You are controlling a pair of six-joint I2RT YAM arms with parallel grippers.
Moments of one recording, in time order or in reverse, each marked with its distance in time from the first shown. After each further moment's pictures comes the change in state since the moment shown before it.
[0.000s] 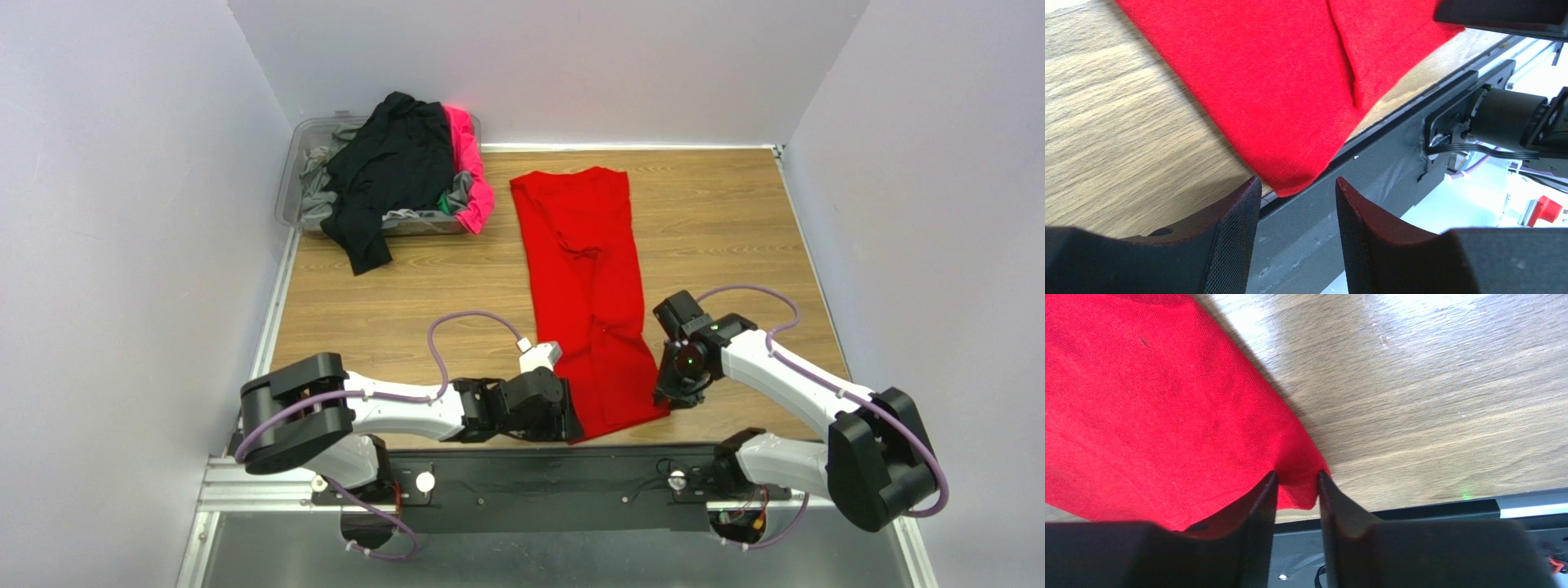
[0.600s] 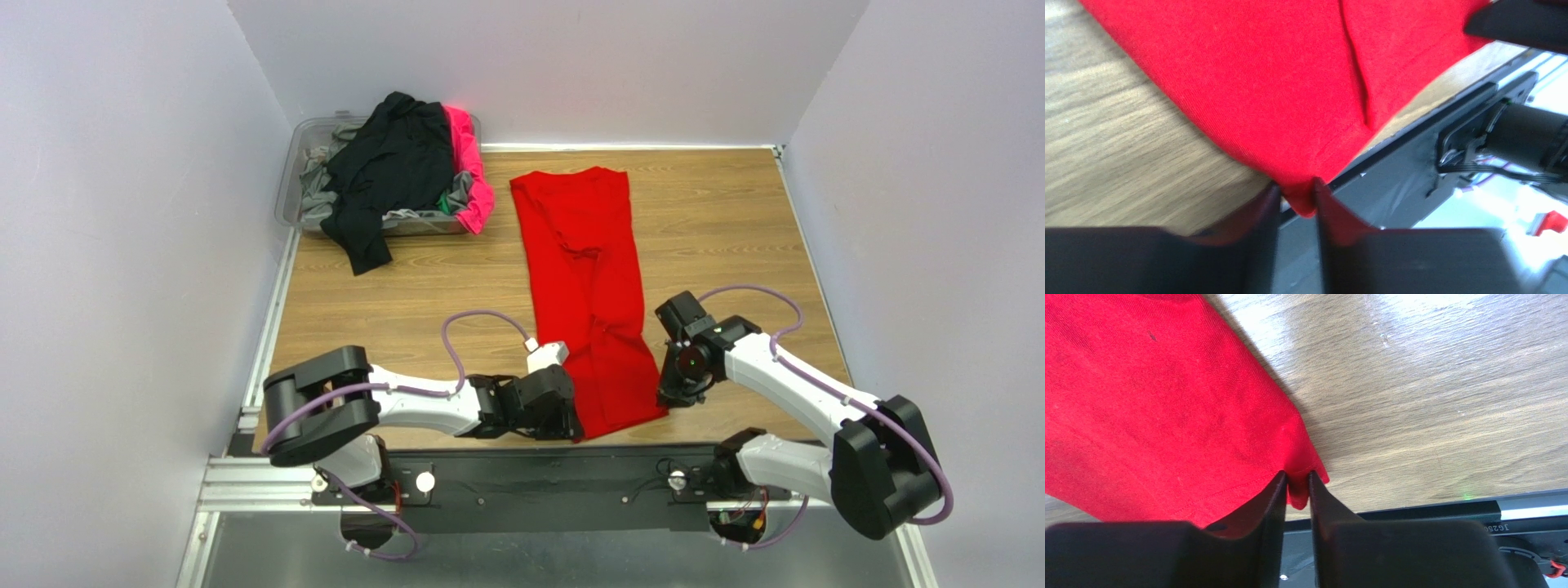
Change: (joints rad) left arm 0.007 0.093 0.059 -0.019 0.008 -0.013; right arm 0.000 -0.030 -0.006 -0.001 0.000 0.000
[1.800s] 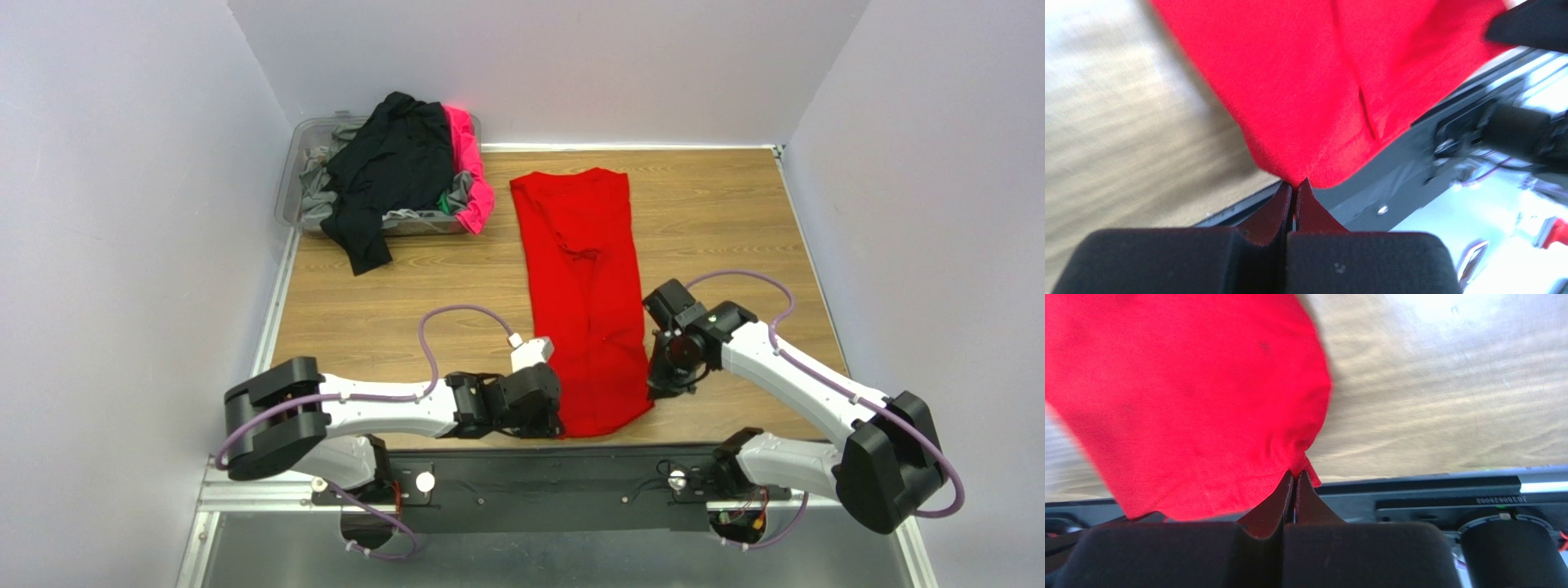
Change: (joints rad) left arm -0.006 -0.154 -0.003 -0.193 -0.051 -0.001; right arm 0.099 0.010 0.126 -0.106 -0.037 0.037
